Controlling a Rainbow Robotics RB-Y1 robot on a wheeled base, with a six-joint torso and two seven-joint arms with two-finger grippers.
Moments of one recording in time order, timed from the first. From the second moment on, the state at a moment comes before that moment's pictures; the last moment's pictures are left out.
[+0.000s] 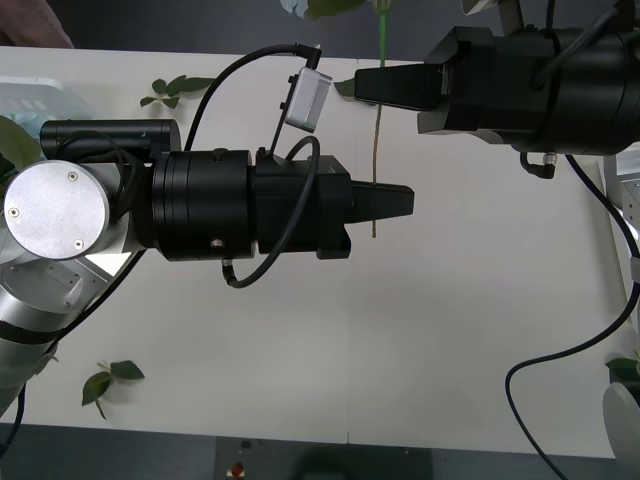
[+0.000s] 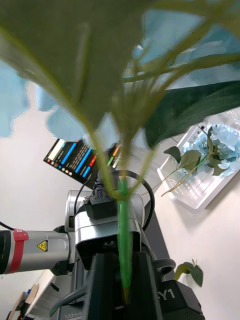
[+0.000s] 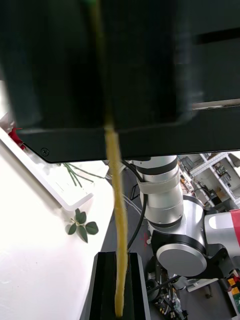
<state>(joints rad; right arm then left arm) -0.55 -0.36 -0.13 -1.86 -1.80 1.38 1.65 -0.42 0.52 -0.38 -2.05 1.72 0.87 -1.83</state>
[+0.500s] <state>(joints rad) -0.55 -0.36 -0.13 -1.86 -1.80 1.38 1.65 -0.42 0.57 -0.37 -2.05 1.73 0.86 -1.83</state>
